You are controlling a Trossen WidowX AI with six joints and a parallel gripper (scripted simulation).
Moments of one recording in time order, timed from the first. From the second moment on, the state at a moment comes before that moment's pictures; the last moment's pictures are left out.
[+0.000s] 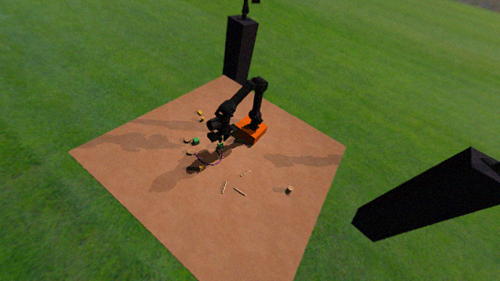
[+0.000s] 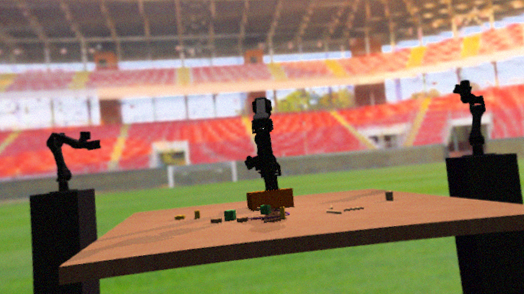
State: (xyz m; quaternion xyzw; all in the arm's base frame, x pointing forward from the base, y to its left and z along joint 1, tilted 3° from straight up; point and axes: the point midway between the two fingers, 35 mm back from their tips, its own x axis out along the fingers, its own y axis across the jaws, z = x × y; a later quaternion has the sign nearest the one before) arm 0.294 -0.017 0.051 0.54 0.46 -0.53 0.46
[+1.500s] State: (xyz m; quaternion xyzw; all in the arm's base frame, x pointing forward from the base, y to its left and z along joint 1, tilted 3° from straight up) arm 0.269 -0.060 0.050 -0.35 0.62 0.35 0.61
